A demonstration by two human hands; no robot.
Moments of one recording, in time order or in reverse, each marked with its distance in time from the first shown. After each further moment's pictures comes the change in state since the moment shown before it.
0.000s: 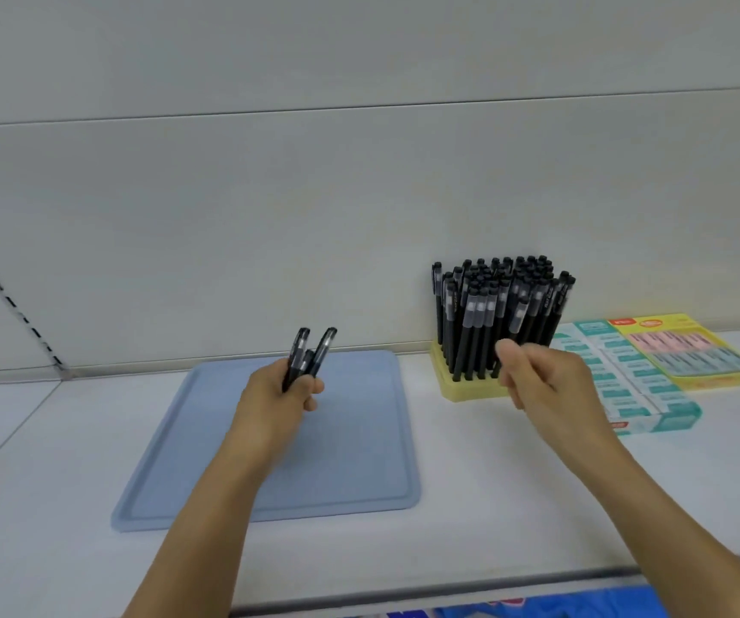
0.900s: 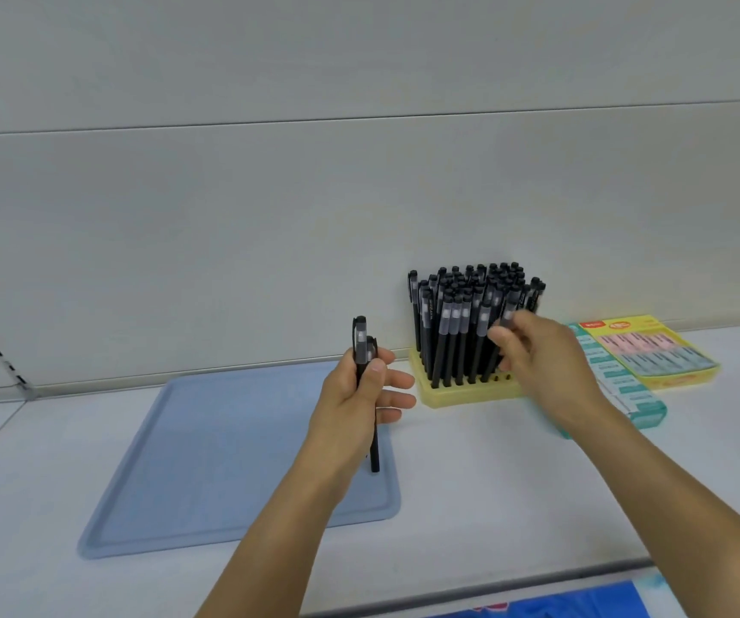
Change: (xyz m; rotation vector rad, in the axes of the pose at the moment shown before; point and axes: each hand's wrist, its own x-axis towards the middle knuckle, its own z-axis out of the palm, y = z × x) left_hand -0.027 0.043 0.070 -0.519 -0.288 0.137; right_hand 0.043 0.016 -0.021 -0.292 0.039 -0.063
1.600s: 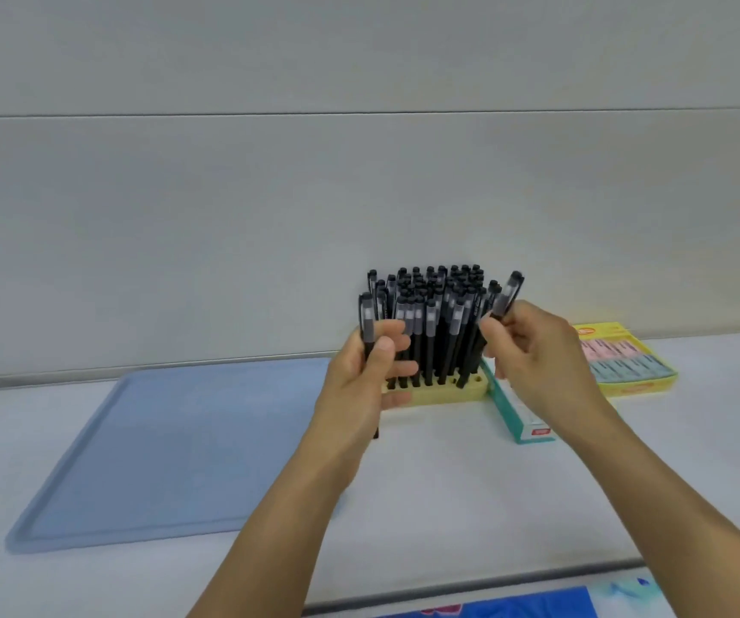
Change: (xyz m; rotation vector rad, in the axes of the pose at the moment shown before) left_hand 0.008 0.009 0.060 -0.092 -0.036 0.076; right_hand -0.007 -0.003 -0.043 0.181 0.011 -0.022
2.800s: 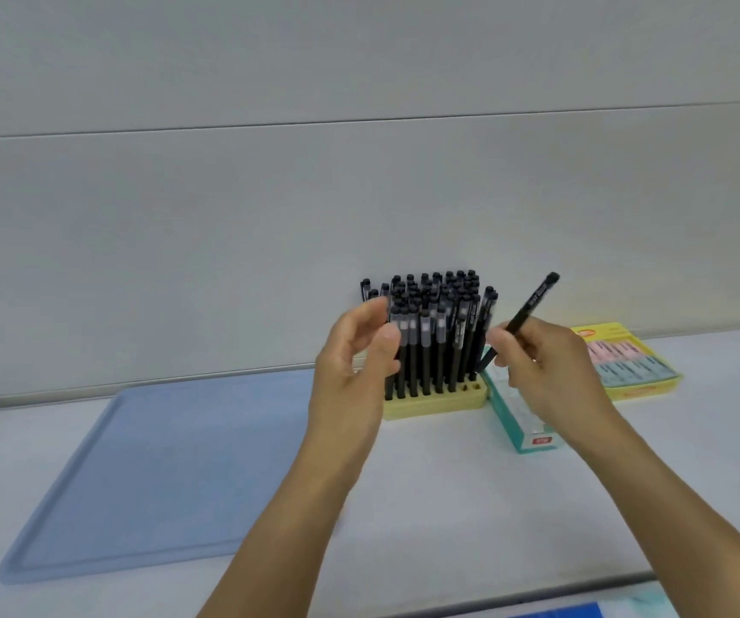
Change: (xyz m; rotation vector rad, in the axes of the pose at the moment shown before) left_hand 0.009 0.014 0.009 0.052 0.131 0.194; right_hand 0.008 0.025 -0.006 -0.065 0.004 0.029
